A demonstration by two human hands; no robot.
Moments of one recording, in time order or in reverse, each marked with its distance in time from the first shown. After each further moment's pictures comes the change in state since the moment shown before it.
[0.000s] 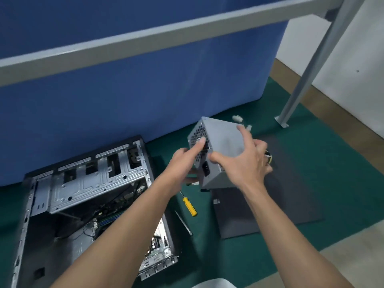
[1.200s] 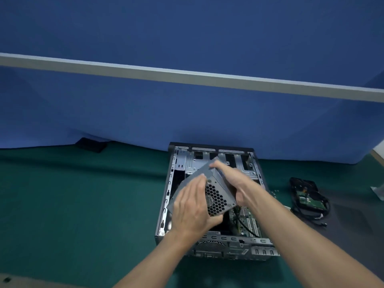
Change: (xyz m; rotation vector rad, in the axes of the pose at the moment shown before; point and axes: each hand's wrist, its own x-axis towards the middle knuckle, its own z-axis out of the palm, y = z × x) left_hand -0.209 -0.187 -0.215 0.948 0.994 0.826; right_hand -0.230 -0.178 0.160 0.218 -1.002 0.165
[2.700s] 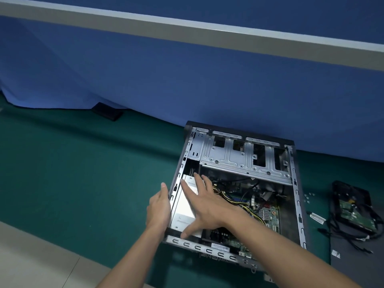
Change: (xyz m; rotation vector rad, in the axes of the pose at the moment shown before) left_hand -0.011 -0.102 0.047 -0.484 -0.164 -1.513; right_hand 0.096 0.053 0.061 -1.279 -0.475 -0.583
